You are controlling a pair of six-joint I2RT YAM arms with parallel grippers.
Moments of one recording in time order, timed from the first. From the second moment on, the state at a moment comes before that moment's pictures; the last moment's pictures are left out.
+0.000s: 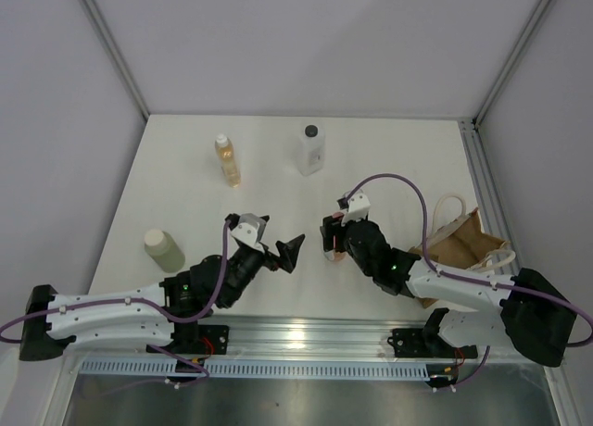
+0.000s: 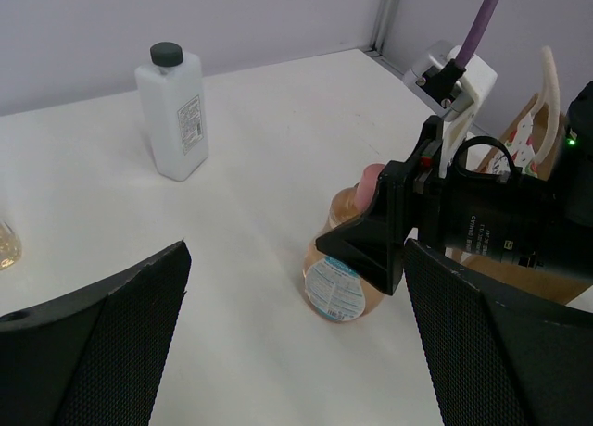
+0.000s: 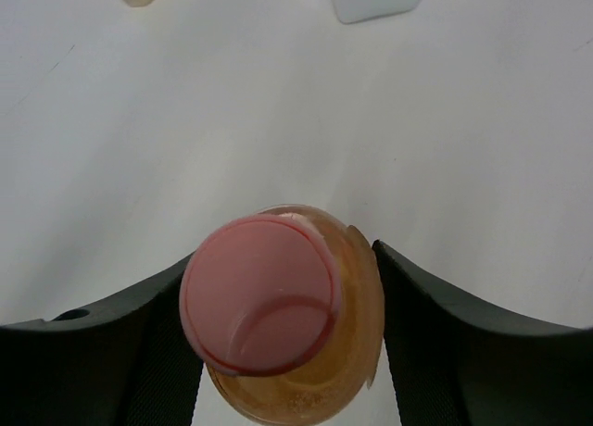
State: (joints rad) left arm -1.32 0.75 0.53 0.27 -0.76 -0.10; right arm 0.96 1.19 0.56 0.28 0.49 0.29
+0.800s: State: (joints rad) left arm -1.32 0.75 0.53 0.28 -0.77 -0.10; right arm 0.98 1.22 0.55 0.25 0.52 0.27
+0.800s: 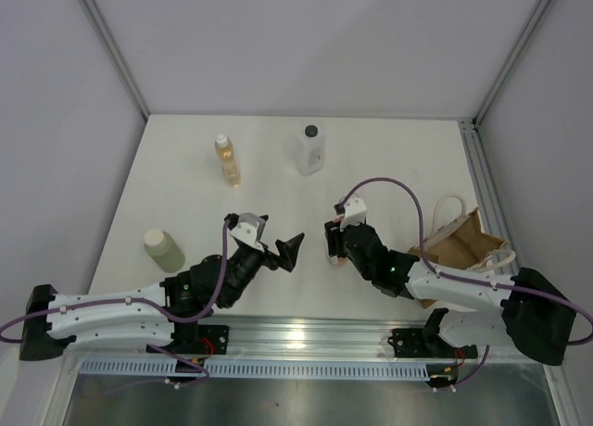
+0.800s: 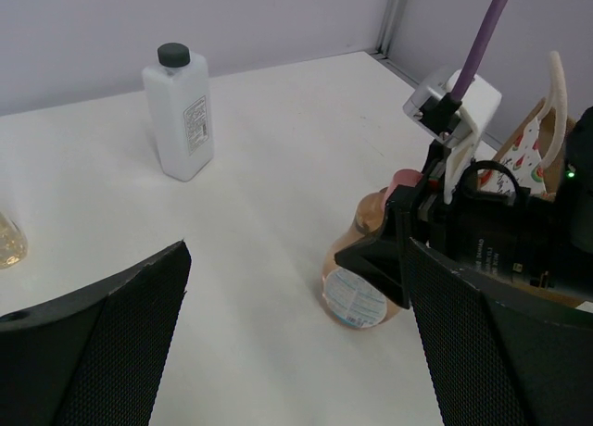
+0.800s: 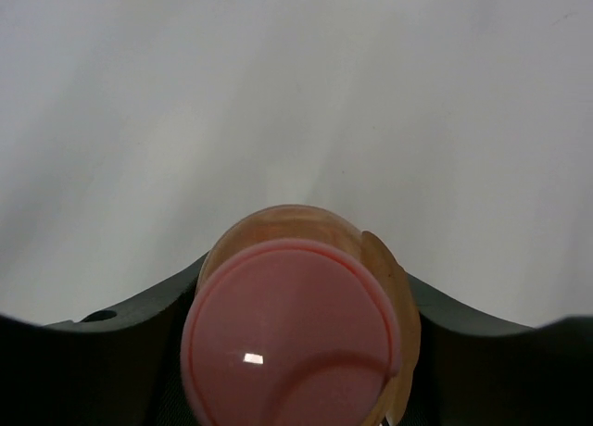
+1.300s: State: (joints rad) left arm -1.32 0.75 0.53 0.28 -0.78 -0.10; right arm 0.99 0.87 1.09 -0.26 0.84 0.14
